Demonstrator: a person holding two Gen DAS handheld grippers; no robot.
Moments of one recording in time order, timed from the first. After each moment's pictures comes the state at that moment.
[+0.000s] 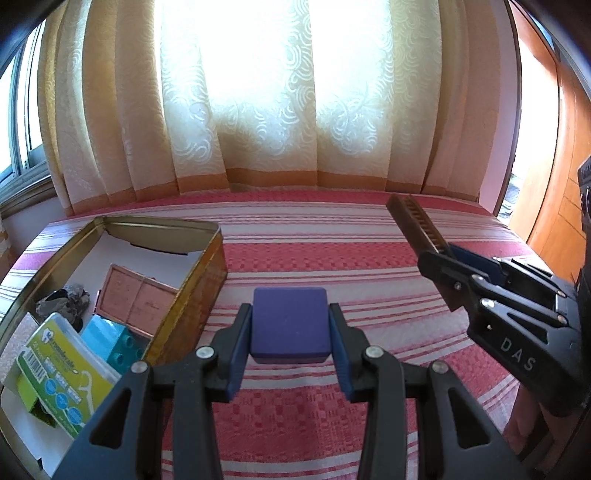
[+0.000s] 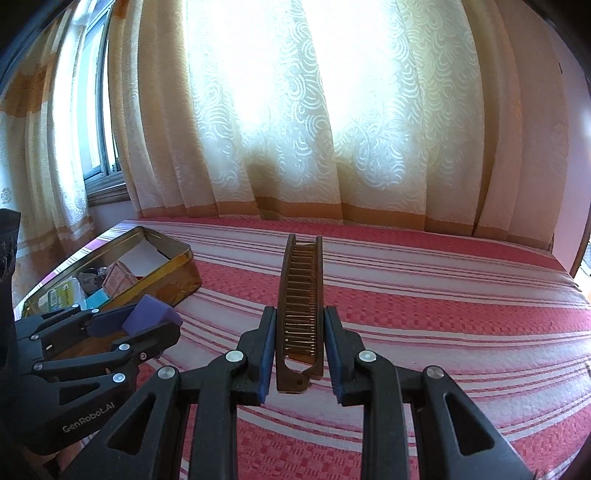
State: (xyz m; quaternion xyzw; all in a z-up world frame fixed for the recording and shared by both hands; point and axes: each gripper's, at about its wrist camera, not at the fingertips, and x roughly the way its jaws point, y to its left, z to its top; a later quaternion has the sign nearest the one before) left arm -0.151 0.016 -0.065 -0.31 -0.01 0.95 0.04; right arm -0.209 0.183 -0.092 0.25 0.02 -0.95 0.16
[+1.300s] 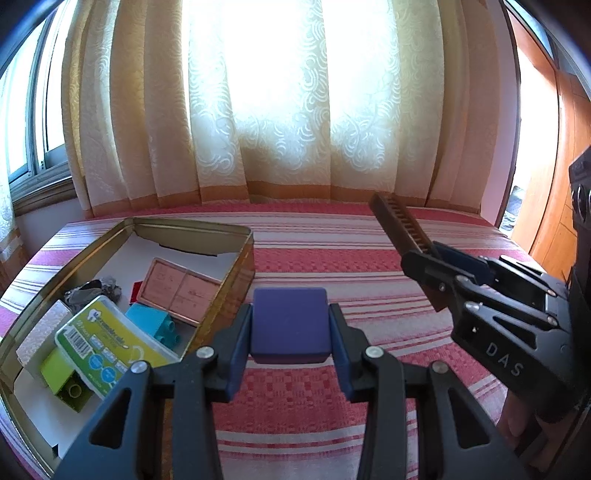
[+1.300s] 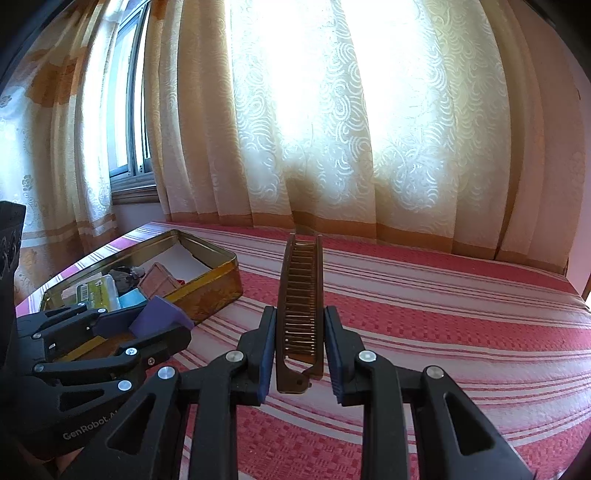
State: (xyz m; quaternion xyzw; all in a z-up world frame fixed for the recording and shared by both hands) left arm -0.122 -0.005 -0.058 -0.28 -0.02 0.96 0.03; right arm -0.187 0.152 -0.086 0.22 0.04 -0.95 0.20
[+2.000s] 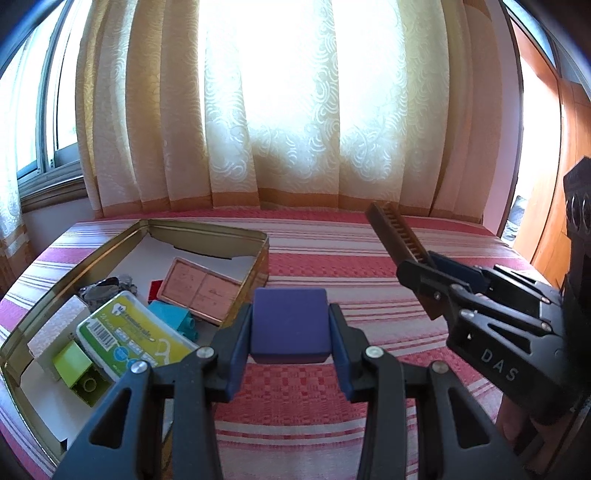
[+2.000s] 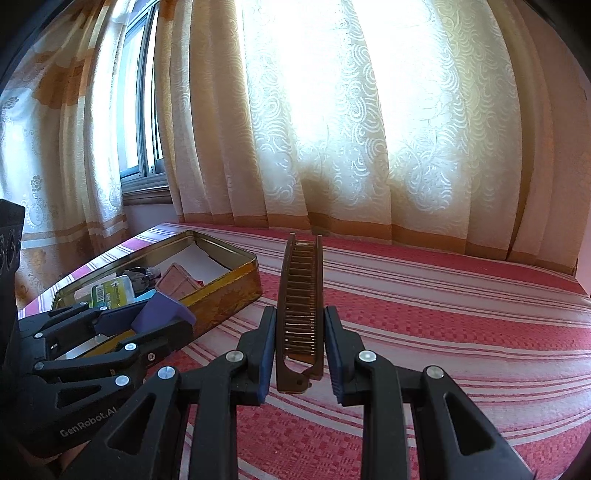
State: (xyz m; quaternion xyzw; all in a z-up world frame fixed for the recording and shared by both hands) left arm -0.111 -0.017 -0.056 -0.26 -0.03 0.96 0.02; right arm -0.182 0.141 -0.085 0.22 0.03 -0.95 0.22
